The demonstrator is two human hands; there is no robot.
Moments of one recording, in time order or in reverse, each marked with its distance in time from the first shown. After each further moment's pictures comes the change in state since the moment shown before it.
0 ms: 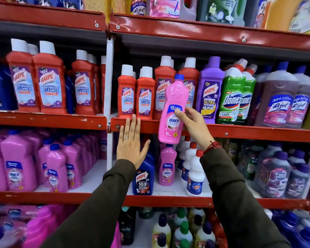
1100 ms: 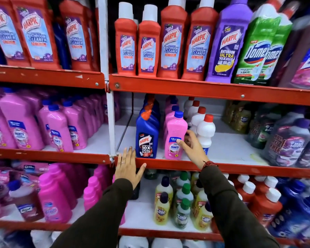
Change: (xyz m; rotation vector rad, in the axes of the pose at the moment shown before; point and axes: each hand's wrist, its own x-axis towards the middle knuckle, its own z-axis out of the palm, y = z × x) left_hand -0.196 -0.025 0.092 0.012 -0.543 -0.210; right_hand -0.106 0.190 0.003 -0.140 -0.110 0.269
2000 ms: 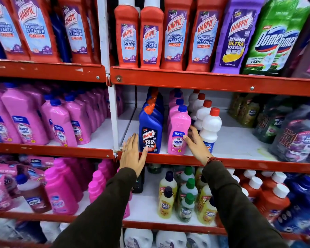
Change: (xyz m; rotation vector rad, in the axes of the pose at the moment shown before) left_hand 0.017 0.011 -0.026 -0.388 0.120 -0.039; right_hand 0.010 0.020 0.004 0.024 -0.039 0.025
